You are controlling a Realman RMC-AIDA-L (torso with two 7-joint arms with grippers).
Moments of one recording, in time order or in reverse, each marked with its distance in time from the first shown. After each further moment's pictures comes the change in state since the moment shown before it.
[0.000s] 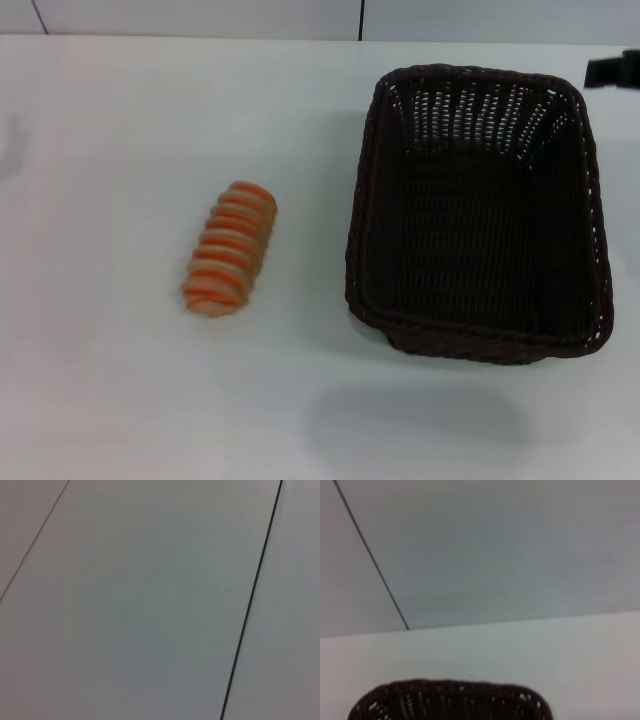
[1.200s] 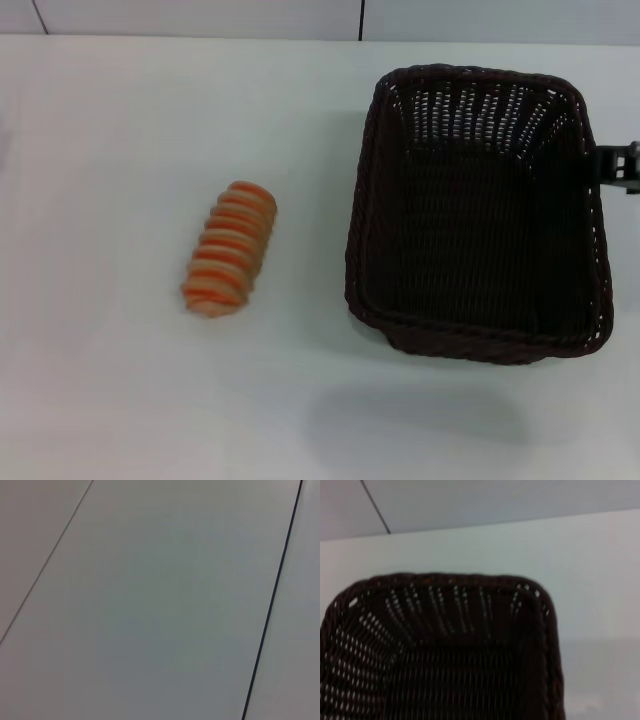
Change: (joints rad) left arm -0.007 0.006 -0.040 0.007 -0.004 -0.006 -0.006; right arm 0.009 0.001 -0.075 0.083 0.010 0.129 0.058
